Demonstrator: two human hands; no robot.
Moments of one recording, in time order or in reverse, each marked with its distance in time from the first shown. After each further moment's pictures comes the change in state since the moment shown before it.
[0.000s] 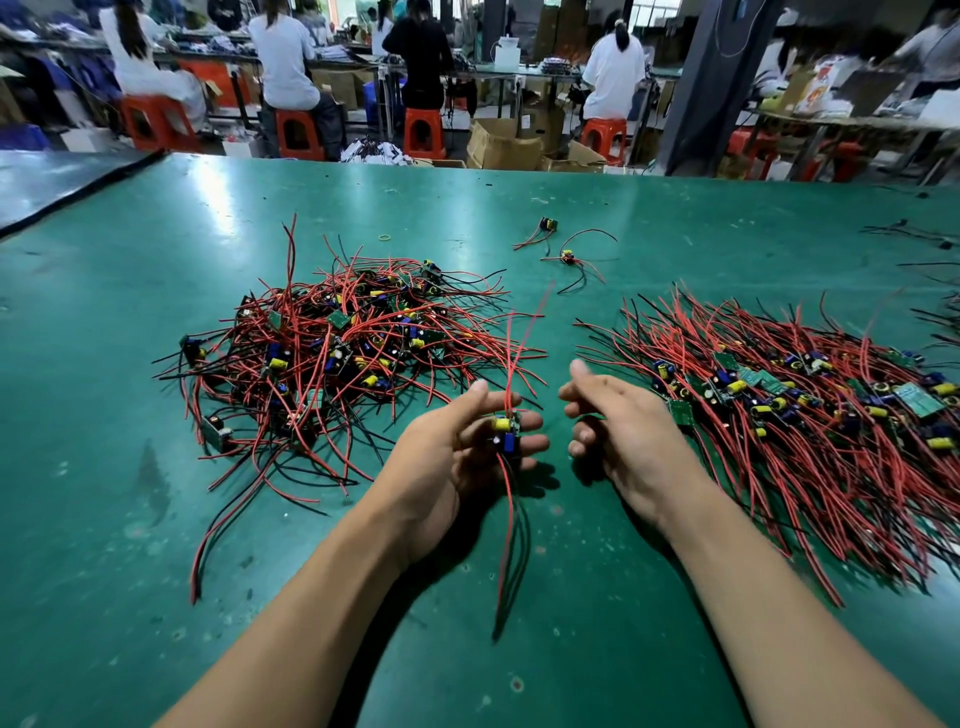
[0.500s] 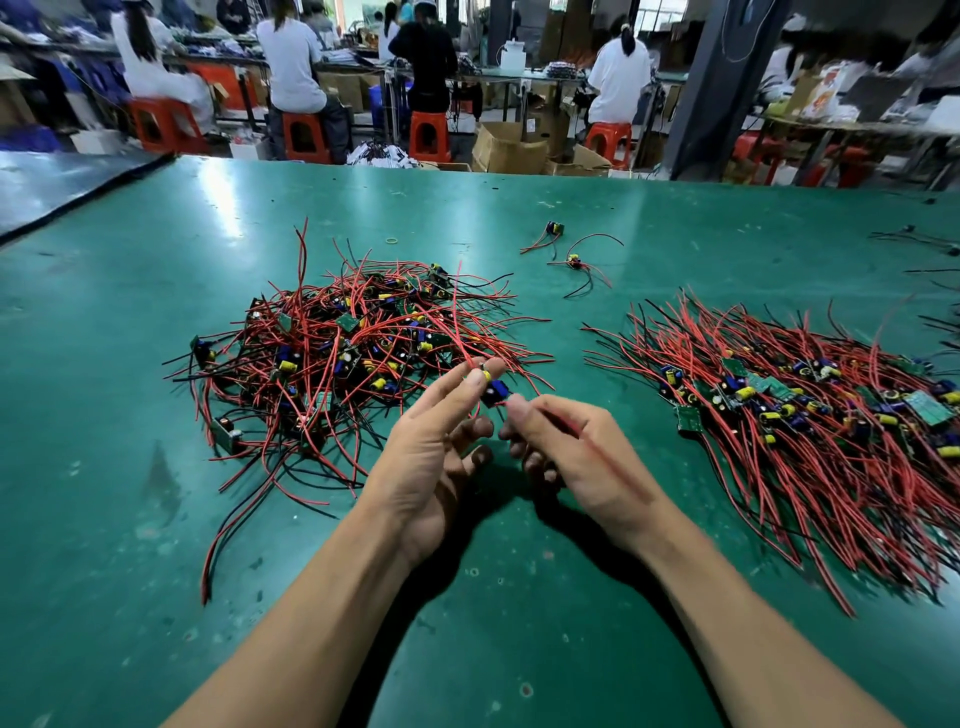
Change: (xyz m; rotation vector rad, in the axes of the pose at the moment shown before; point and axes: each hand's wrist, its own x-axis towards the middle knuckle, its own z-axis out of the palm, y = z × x) left_hand 0.002 0.005 -0.010 -0.024 0.055 0.126; right_hand -0.025 0.009 0.032 -0.220 -0.288 -0.124
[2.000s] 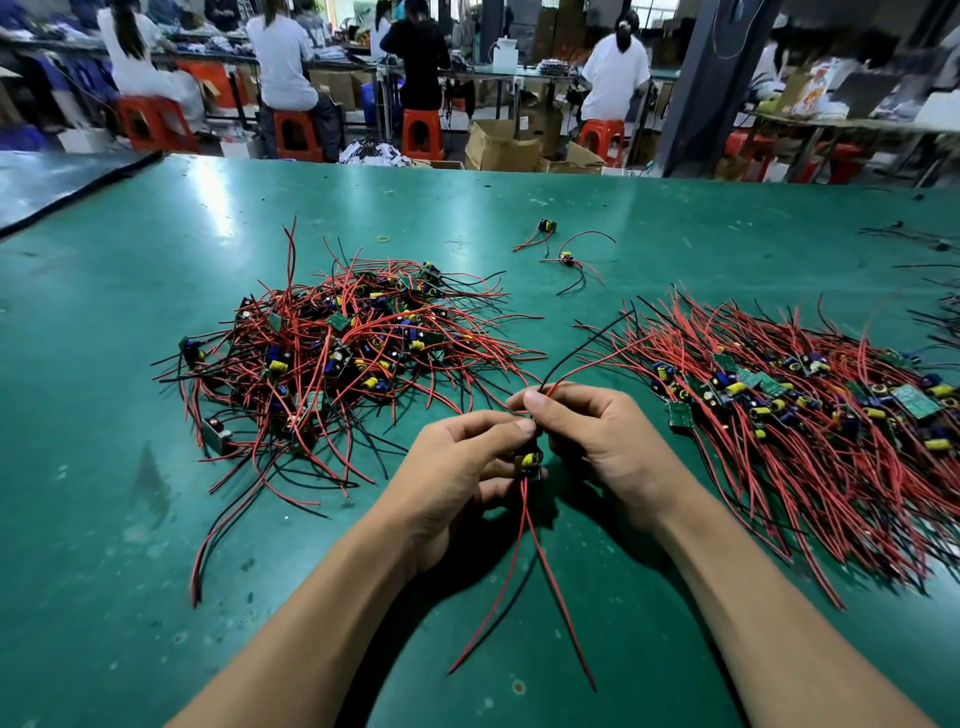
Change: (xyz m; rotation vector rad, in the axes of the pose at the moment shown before) left_hand -0.006 -0.011 0.009 0.208 -0.124 -0.074; right_hand 0.001 -0.005 -0.025 0.091 -0.022 0.038
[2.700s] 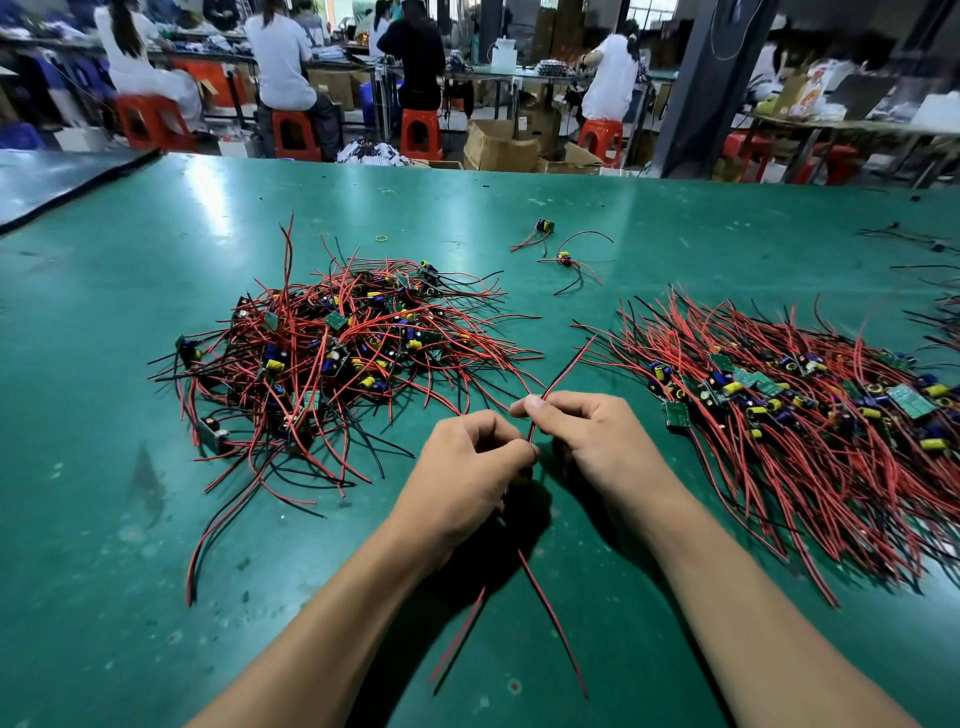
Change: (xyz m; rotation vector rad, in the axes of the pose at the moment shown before) left_hand -0.001 -0.004 0.009 0.461 0.145 0.149; right_hand 0.009 0.011 -0.001 -0.210 0.173 -0.016
